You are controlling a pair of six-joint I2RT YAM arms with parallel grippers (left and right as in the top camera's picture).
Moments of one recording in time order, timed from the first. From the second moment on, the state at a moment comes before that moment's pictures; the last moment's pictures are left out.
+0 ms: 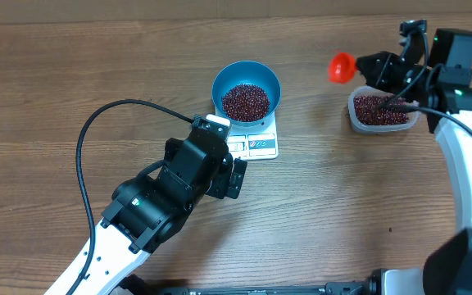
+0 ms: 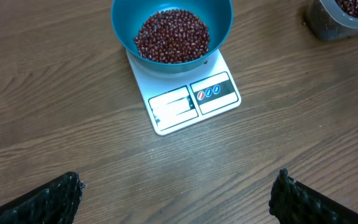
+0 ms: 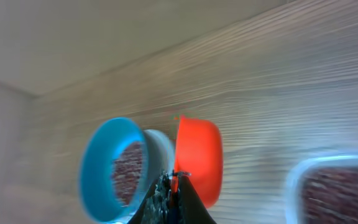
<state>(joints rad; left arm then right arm) -0.69 1.13 1.14 -0.87 -0.22 -0.31 -0.14 1.59 1.36 -0.50 -0.58 0.26</state>
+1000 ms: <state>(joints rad) -0.69 1.13 1.14 -0.87 -0.22 -0.31 -0.14 1.57 1.36 -0.74 0.10 0.08</state>
